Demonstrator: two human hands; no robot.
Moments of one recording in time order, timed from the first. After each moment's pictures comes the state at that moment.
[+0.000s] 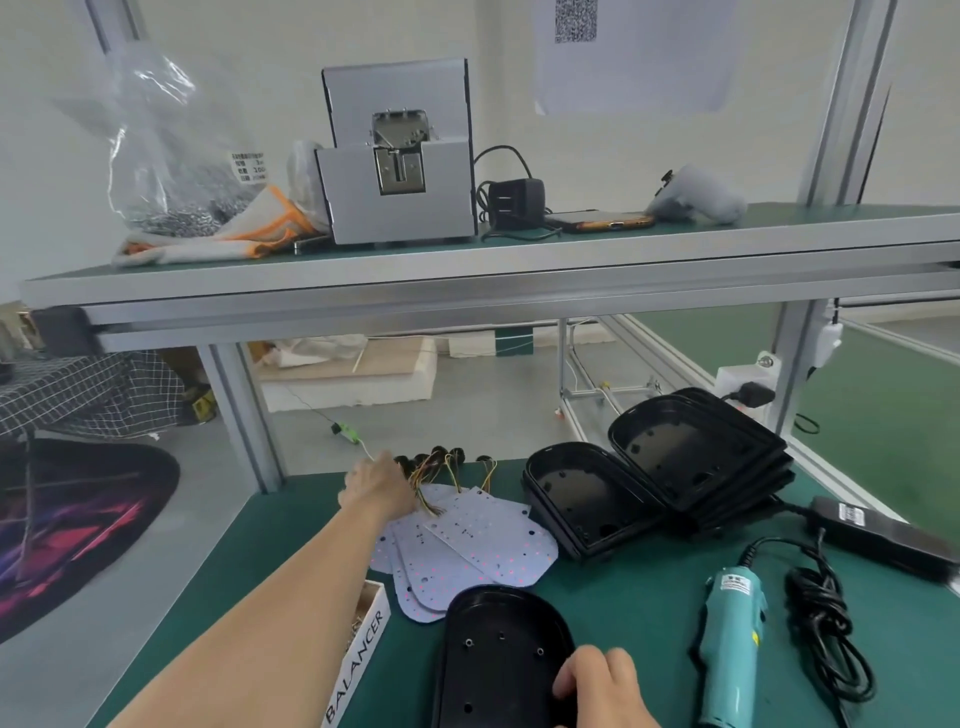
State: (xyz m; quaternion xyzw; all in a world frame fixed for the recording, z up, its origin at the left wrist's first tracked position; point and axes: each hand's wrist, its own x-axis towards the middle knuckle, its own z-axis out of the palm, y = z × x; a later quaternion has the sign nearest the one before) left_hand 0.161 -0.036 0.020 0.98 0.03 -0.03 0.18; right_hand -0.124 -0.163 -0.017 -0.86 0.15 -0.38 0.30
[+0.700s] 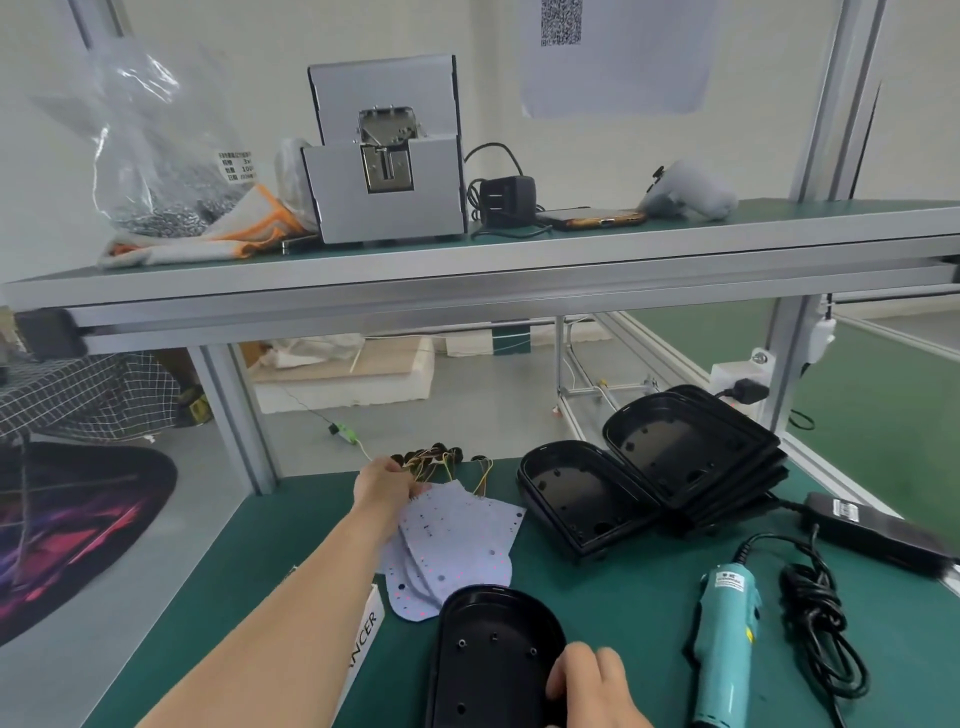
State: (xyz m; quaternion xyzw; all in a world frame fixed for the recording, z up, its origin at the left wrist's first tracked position) left_hand 0.165 -0.043 -0.001 0.80 0.11 -0.01 0.59; right_hand -0.116 -0.169 -0.031 -0.86 0.17 -0.36 0.31
